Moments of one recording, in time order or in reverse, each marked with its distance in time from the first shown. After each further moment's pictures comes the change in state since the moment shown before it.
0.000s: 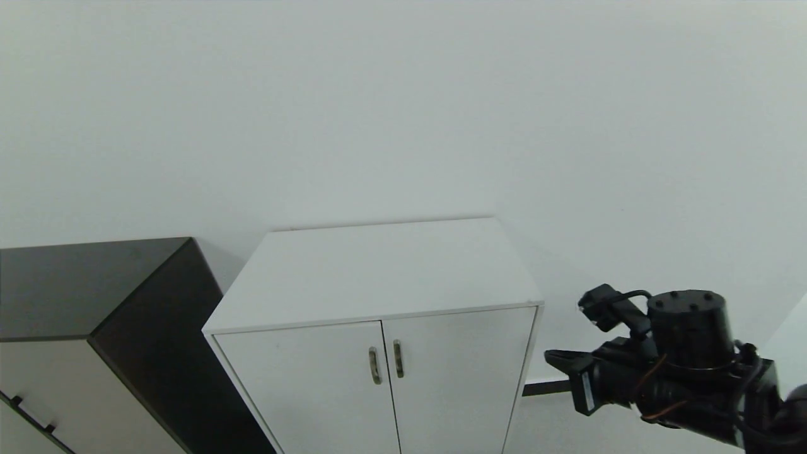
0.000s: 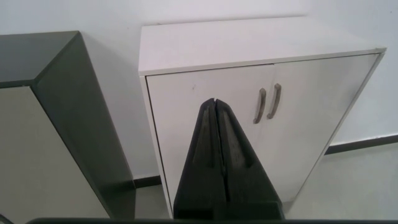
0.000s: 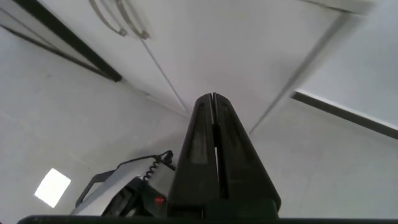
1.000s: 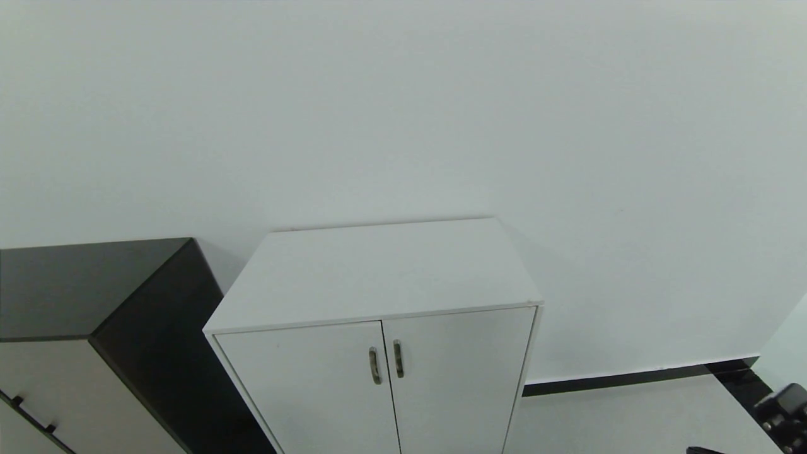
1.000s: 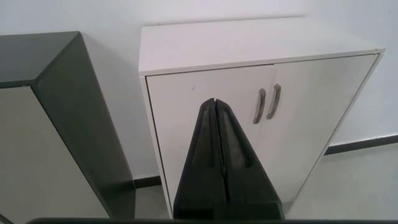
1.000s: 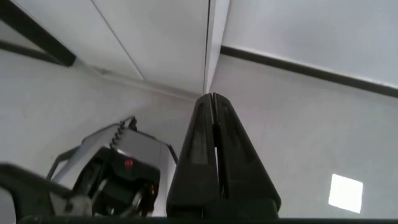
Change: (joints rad) left arm 0.000 0.000 0.000 0.000 0.000 0.000; right arm -0.076 -0.614 0.419 0.280 -0.139 -0.036
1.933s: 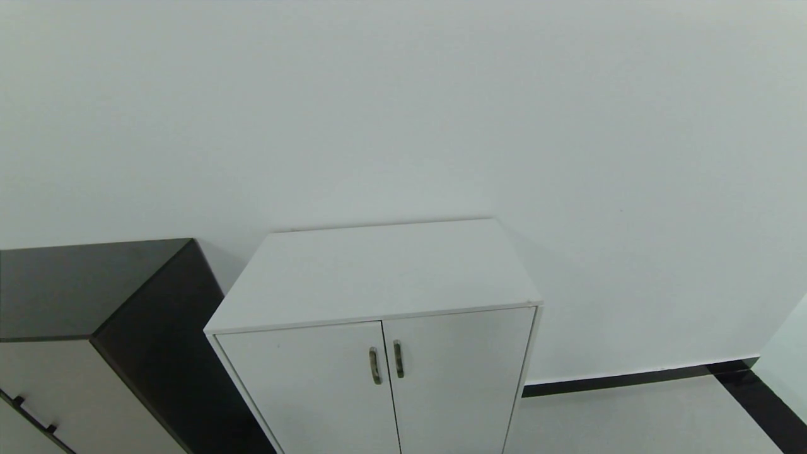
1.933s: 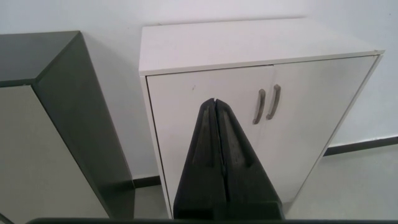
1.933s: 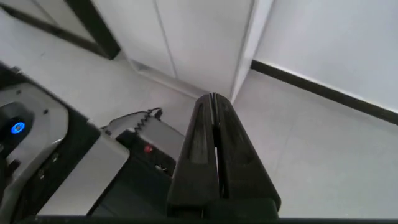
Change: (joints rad) left arm 0.000 0.000 0.000 0.000 0.002 -0.006; right arm 0.029 -0.573 0.014 0.514 0.082 -0.031
